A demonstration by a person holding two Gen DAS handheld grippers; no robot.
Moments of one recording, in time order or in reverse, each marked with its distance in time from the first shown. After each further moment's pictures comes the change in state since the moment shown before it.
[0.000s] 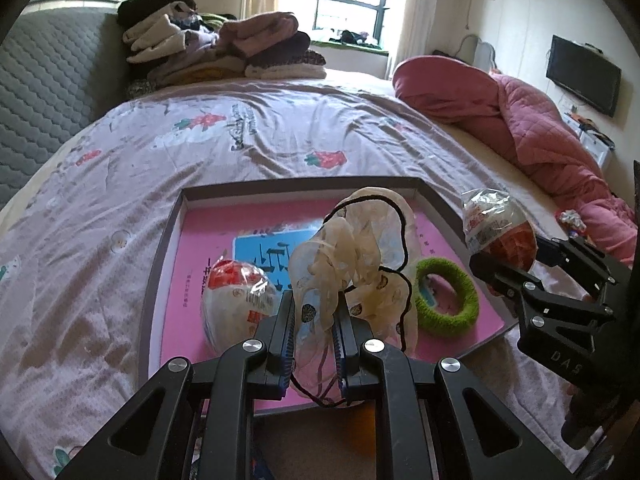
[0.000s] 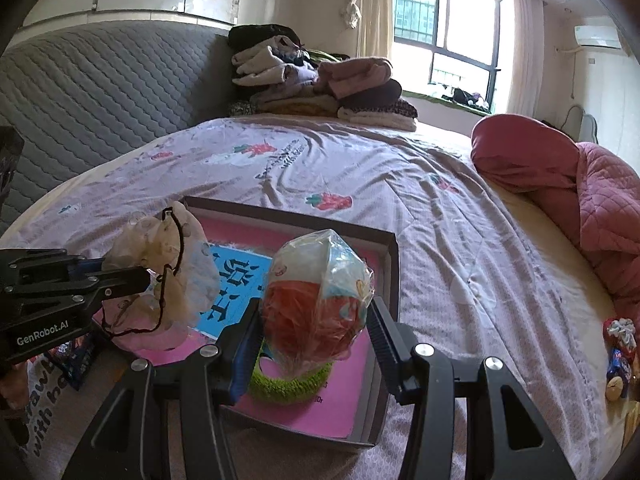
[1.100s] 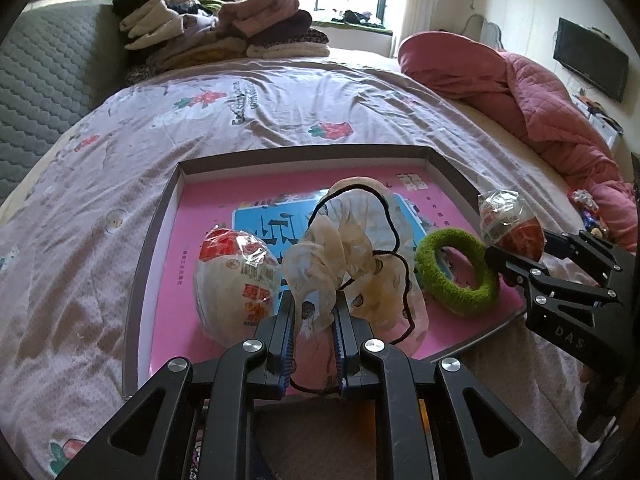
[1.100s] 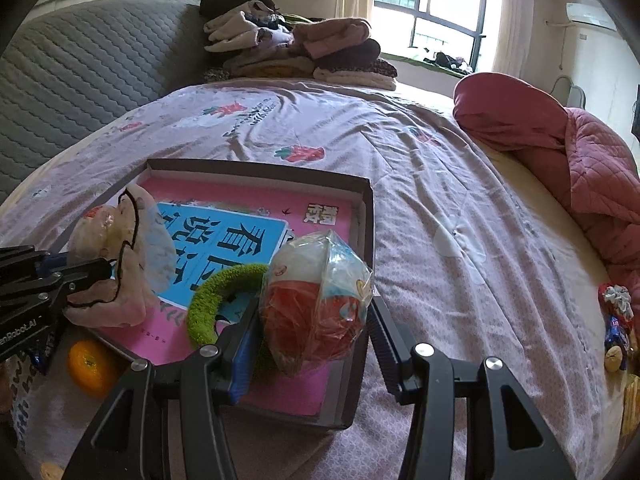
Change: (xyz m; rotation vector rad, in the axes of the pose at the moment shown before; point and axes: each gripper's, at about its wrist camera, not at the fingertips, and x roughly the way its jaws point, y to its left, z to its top) left arm 0.017 -0.001 -0.011 0.020 0.071 0.032; right arm 0.023 -0.016 -0.016 0.046 0.135 -0.067
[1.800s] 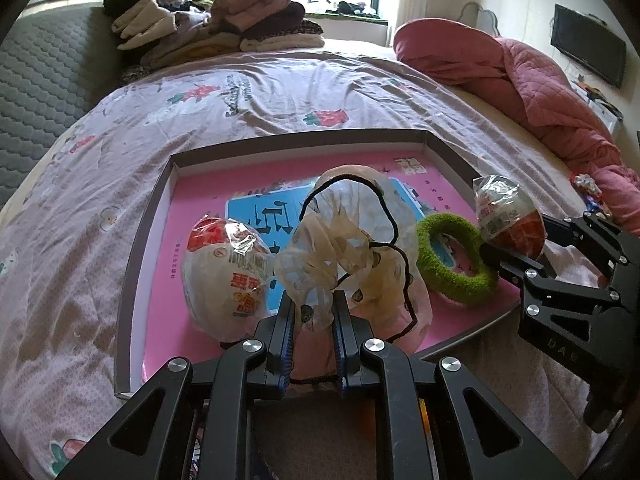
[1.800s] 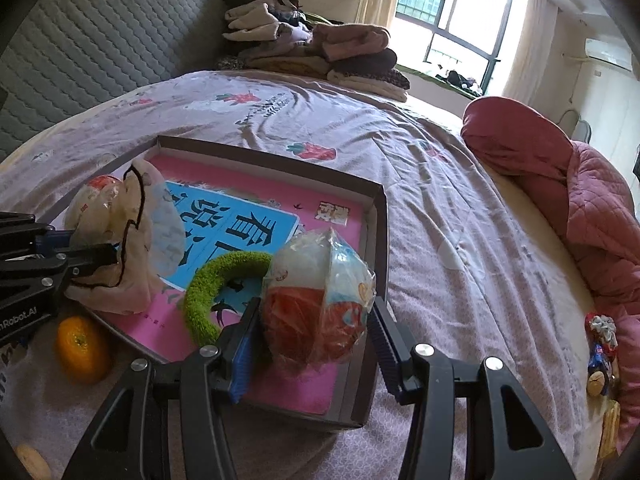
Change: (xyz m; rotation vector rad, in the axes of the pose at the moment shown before) left arm 0.006 -0.005 -0.005 0.034 0.033 0.010; right arm 0.000 0.019 -0.007 -0.105 -0.007 -0.041
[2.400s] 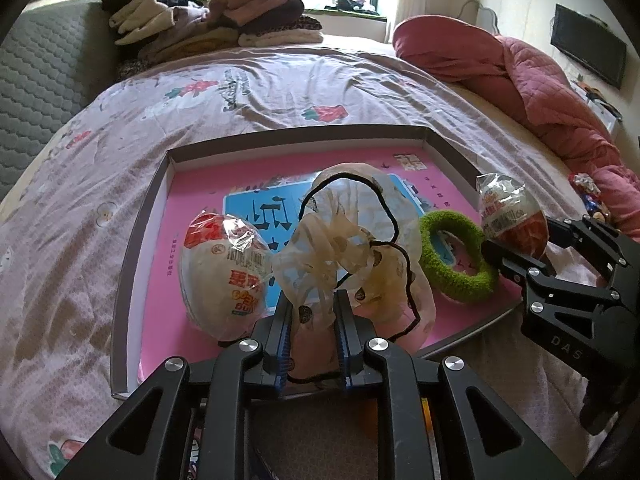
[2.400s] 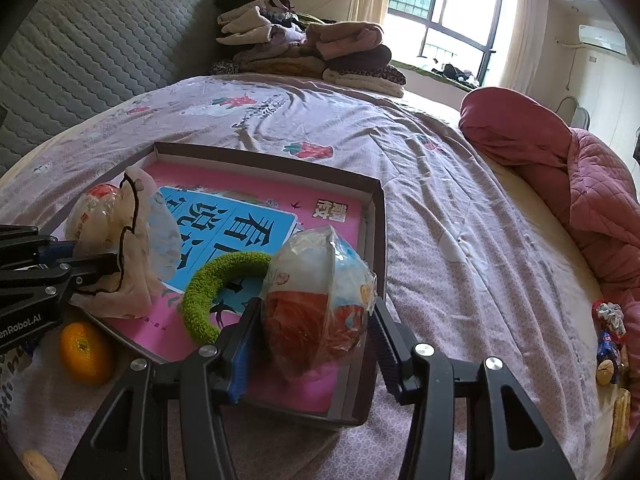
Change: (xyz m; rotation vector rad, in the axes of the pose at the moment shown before) left arm 0.002 0.003 0.001 -0.009 0.012 -0.015; right arm 0.001 -0.002 -0.001 0.029 -0.002 0.016
